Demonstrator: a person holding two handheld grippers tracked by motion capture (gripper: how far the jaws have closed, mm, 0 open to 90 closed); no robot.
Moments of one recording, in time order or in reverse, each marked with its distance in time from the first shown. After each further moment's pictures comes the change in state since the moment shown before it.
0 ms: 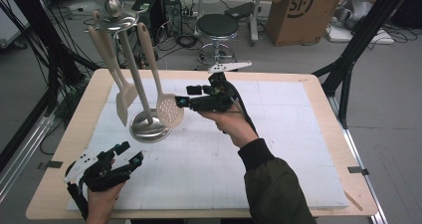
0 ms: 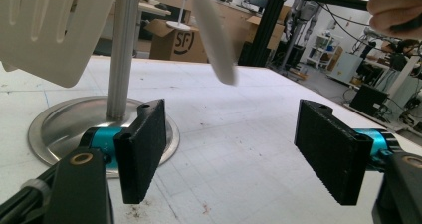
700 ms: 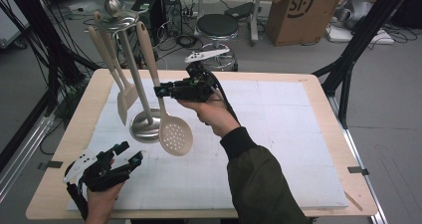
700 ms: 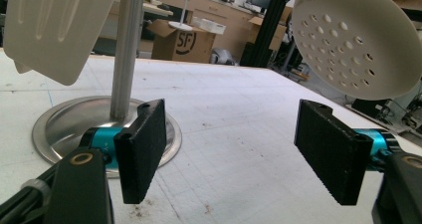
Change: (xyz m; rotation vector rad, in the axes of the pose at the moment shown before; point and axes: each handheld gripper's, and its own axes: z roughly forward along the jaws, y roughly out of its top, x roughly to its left) left arm 0.000 0.001 -0.001 -0.002 0.004 -0.004; right arm 0.019 0.034 0.037 0.018 0.139 -0.035
